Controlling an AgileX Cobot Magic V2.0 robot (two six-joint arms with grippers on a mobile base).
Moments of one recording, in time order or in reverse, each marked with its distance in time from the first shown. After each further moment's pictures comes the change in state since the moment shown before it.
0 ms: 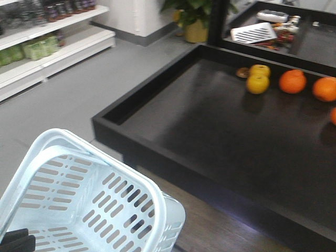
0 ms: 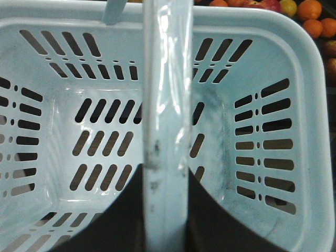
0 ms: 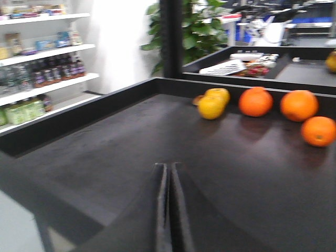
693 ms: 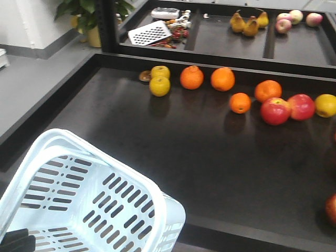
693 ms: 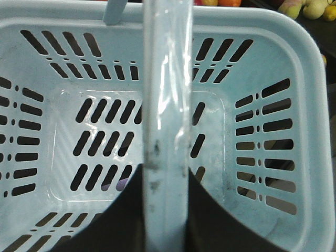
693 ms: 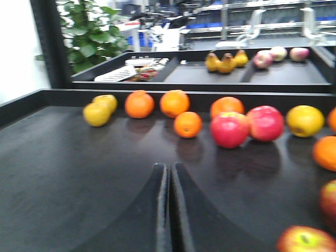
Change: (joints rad) left arm 0.000 0.000 0.000 0.000 0.000 0.000; right arm 0.000 0.000 0.000 0.000 0.000 0.000
